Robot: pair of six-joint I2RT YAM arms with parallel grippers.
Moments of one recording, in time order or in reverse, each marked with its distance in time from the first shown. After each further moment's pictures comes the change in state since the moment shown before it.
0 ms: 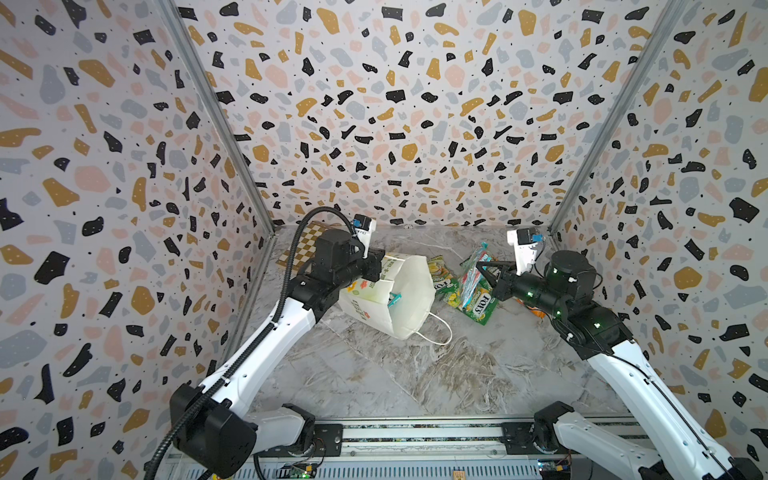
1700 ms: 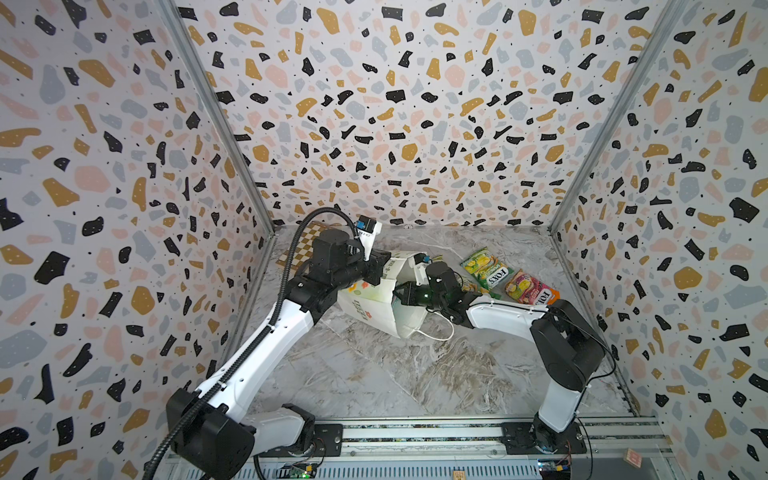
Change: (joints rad) left arm 0.000 -0.019 0.000 -0.001 0.122 0.051; right arm 0.342 0.844 -0.011 0.682 0.004 0.381
